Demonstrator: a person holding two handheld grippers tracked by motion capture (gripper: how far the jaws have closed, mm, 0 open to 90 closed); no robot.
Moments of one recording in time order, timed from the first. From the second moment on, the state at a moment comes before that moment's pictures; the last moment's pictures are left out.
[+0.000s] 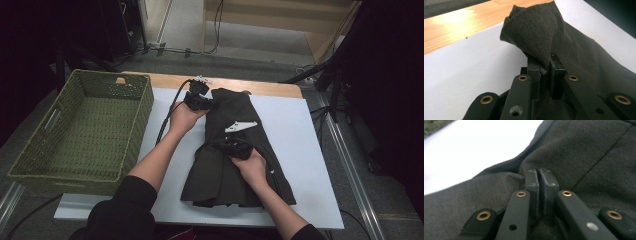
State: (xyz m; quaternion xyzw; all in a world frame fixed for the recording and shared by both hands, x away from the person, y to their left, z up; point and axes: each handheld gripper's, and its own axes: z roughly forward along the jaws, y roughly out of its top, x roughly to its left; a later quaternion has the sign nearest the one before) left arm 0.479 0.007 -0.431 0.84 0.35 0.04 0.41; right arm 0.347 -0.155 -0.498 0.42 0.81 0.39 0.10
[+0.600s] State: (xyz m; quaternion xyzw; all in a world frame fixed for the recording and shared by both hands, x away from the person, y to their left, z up) left arm 0.455 0.008 -0.411 0.84 0.32 0.03 0.43; right arm 0.348 -0.172 -0.492 0.42 0.81 0.39 0.08
